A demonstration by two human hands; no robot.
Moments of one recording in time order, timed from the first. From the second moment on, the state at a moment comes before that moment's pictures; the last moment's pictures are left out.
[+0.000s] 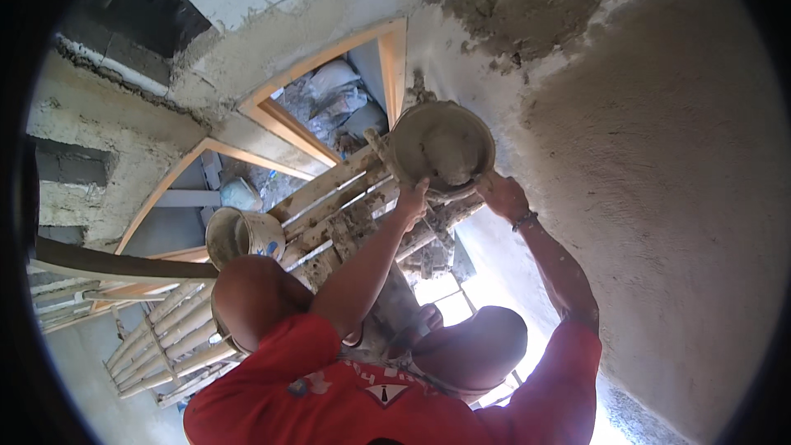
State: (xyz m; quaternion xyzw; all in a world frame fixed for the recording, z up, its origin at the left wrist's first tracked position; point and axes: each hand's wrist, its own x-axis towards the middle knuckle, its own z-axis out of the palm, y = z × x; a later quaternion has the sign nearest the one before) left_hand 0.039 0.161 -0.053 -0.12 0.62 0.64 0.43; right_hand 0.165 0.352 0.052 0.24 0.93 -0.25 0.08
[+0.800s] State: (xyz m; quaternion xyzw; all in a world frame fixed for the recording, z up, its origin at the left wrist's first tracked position) left_hand 0.021 0.105 0.145 -0.14 0.81 0.48 0.32; right_hand 0.081 0.303 0.559 0.19 0.94 -0.27 0.11
